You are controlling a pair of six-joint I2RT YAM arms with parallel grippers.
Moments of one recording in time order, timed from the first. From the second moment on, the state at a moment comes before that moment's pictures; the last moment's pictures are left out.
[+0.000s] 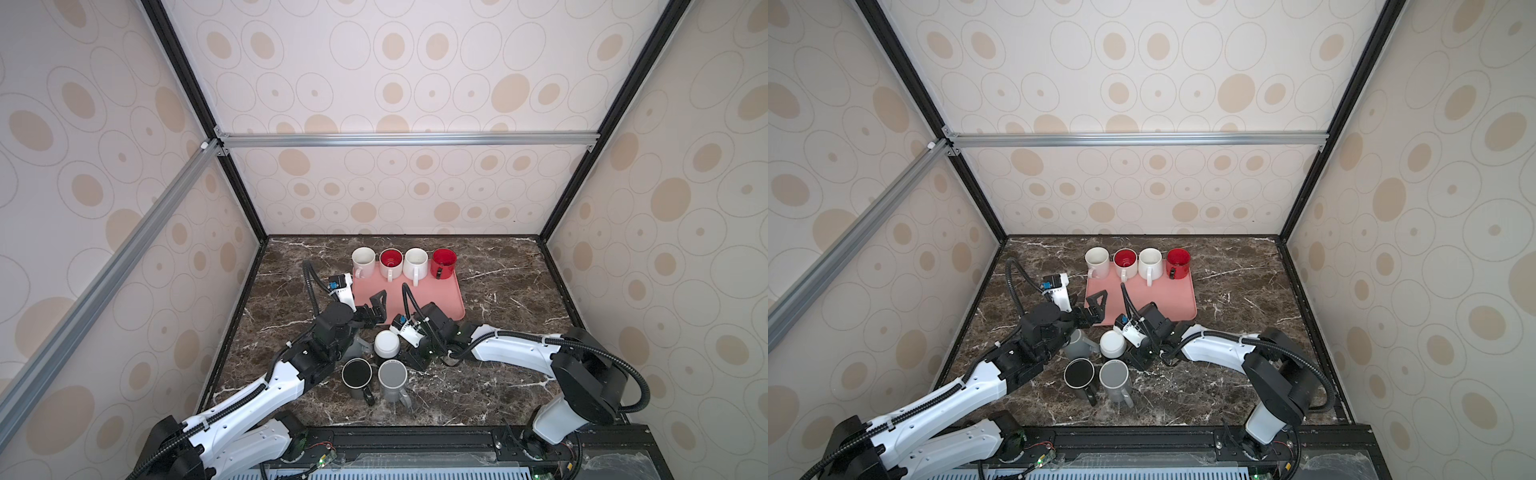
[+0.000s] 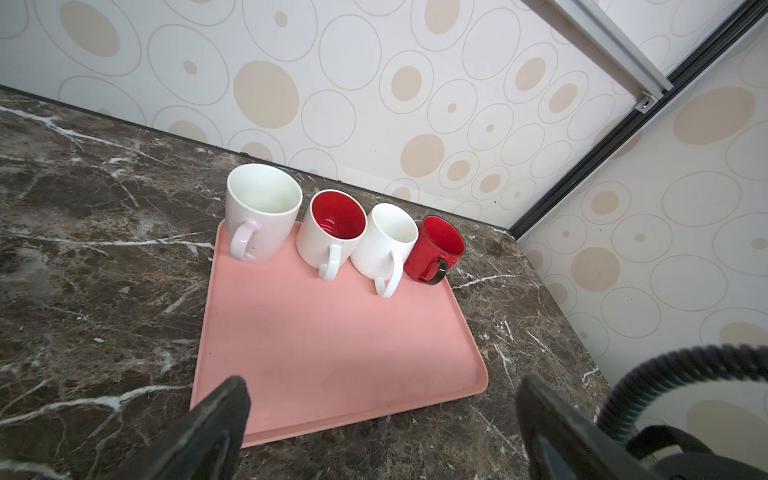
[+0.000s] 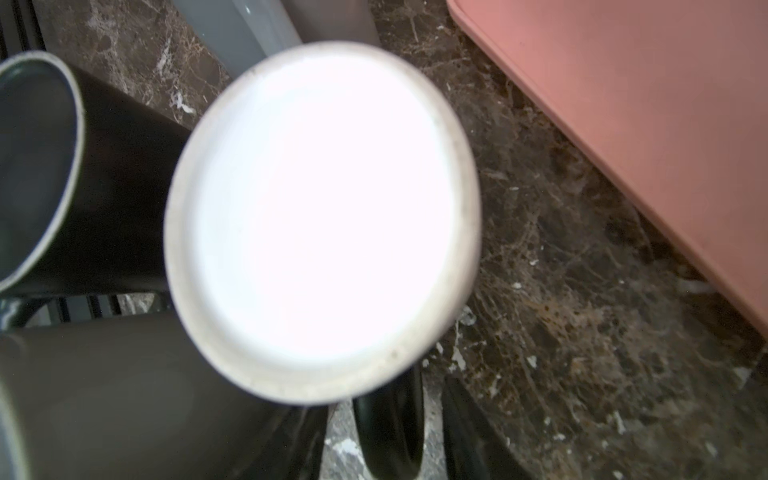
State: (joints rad) left arm -0.69 0.99 0.62 0.10 -0.33 -0.59; right arm 0.86 1.61 0.90 -0.25 -0.28 0.00
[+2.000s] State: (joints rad) left arm -0.67 1.05 0.60 0.14 -0.23 -0.65; right arm 0.88 1.30 0.65 -0.34 0.15 0.25
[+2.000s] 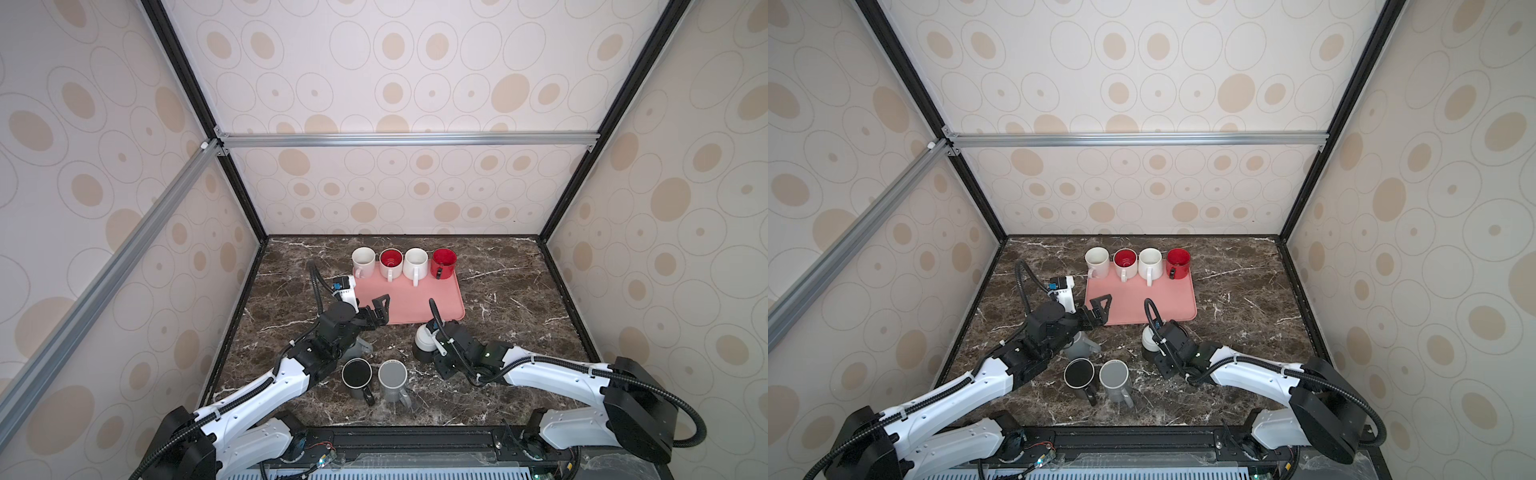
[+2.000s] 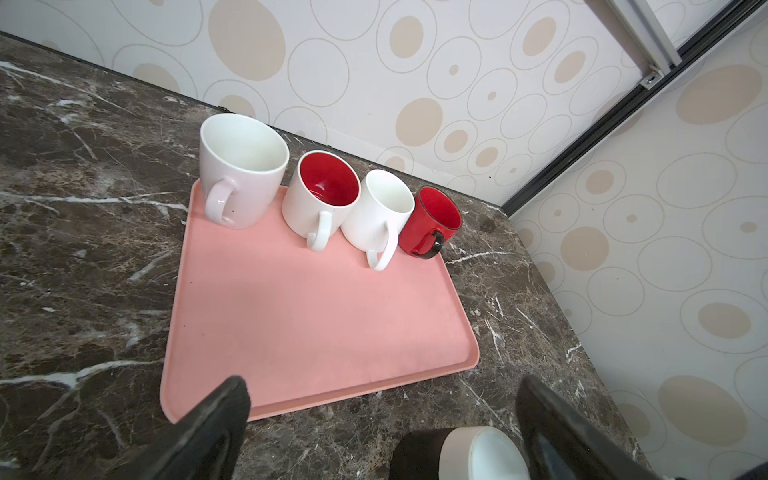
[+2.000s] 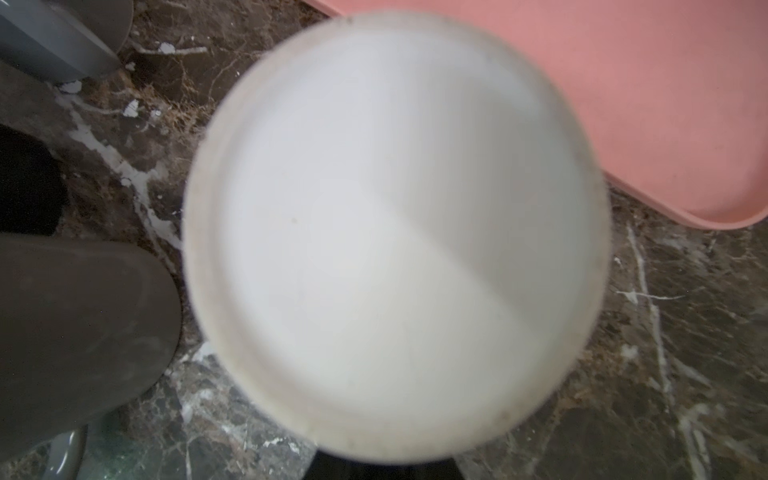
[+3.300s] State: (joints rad) left arm -0.66 1.11 0.47 0.92 0.22 -0.86; right arm 0.67 1.15 0.90 0.33 -0.24 0.63
